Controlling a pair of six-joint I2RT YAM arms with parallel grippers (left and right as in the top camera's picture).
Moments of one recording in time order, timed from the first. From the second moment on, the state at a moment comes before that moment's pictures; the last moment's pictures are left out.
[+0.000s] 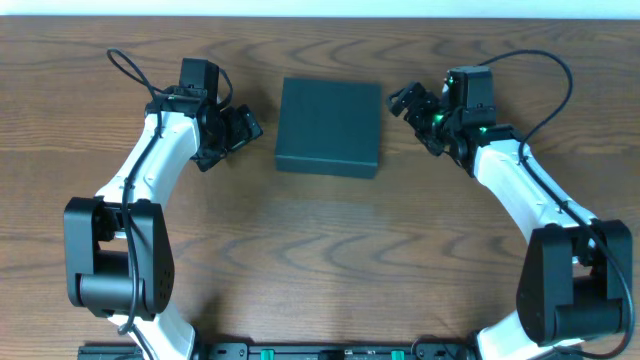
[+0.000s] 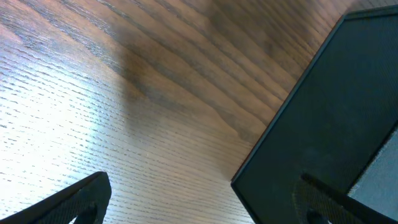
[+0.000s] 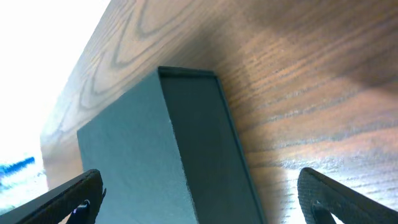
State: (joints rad) left arm -0.10 1.85 1.33 -0.74 0.20 -0.64; right arm 0.13 1.75 1.13 -0.21 -0.32 0.90
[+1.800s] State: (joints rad) left arm 0.08 0.22 0.19 -0.51 -0.20 -0.46; right arm 0.13 1.75 1.13 -0.22 -0.33 0.95
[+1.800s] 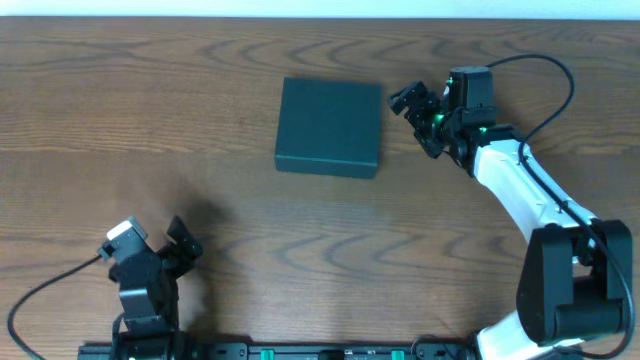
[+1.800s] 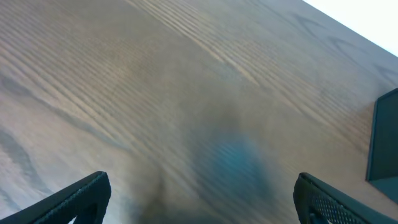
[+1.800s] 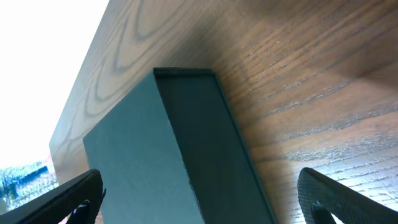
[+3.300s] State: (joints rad) left arm 0.08 0.01 0.14 -0.50 -0.20 -0.40; right arm 0.13 1.75 1.13 -0.22 -0.33 0.96
